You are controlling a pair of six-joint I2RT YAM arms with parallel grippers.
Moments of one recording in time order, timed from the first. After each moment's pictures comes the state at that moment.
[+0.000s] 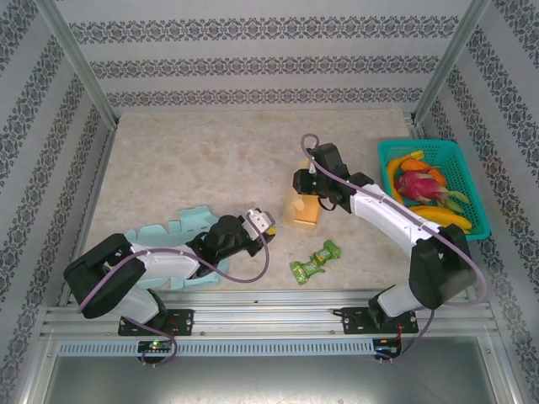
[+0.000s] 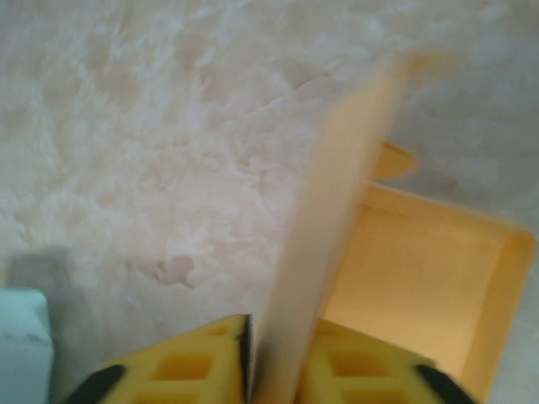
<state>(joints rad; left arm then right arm) -0.84 1.45 0.46 0.62 0.01 0.14 0.48 1.47 1.05 -0.36 -0.06 0.56</state>
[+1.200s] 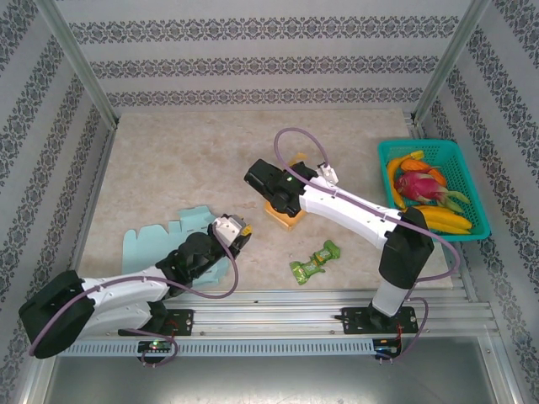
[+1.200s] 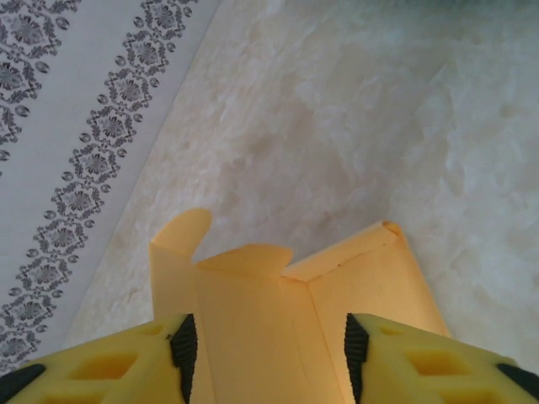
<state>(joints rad) -0.85 1.08 0.23 0.62 -0.20 0.09 0.88 1.74 1.54 -1.10 0.91 2.05</state>
